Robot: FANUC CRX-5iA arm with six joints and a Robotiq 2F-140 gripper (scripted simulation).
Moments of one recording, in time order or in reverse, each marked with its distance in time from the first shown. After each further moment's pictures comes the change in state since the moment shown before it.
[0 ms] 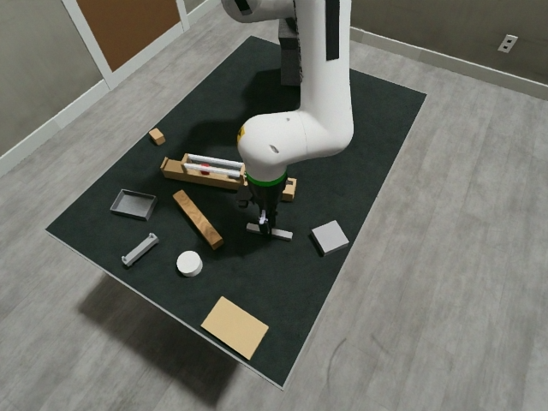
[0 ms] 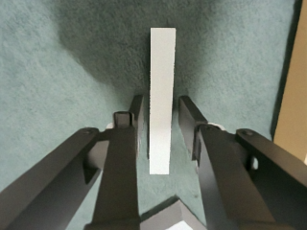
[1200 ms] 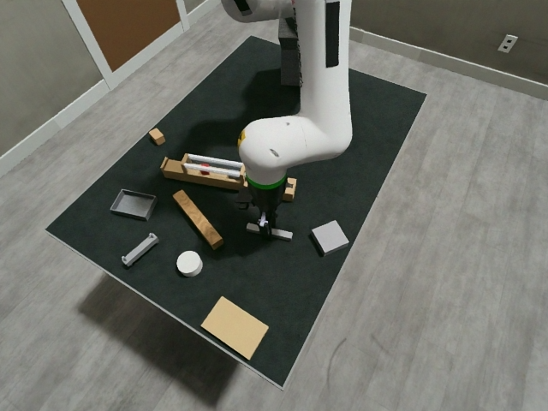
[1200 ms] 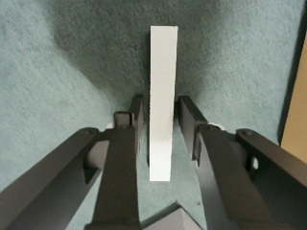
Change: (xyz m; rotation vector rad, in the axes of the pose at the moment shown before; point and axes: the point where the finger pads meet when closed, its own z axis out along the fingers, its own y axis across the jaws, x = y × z) arm 0.000 0.000 0.010 0.000 0.000 0.000
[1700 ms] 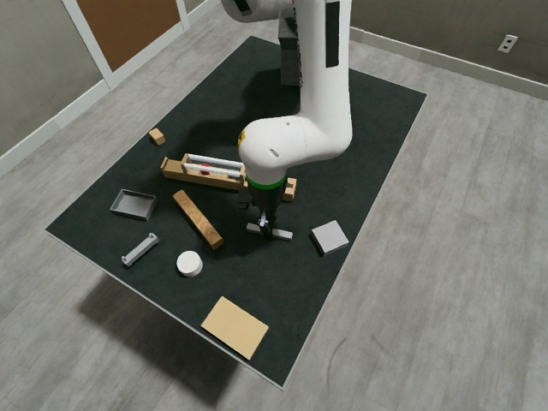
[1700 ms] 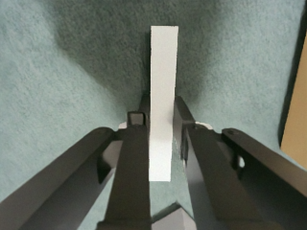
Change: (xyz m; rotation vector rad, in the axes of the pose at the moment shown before) arm 0.000 0.000 0.000 0.000 0.000 0.000
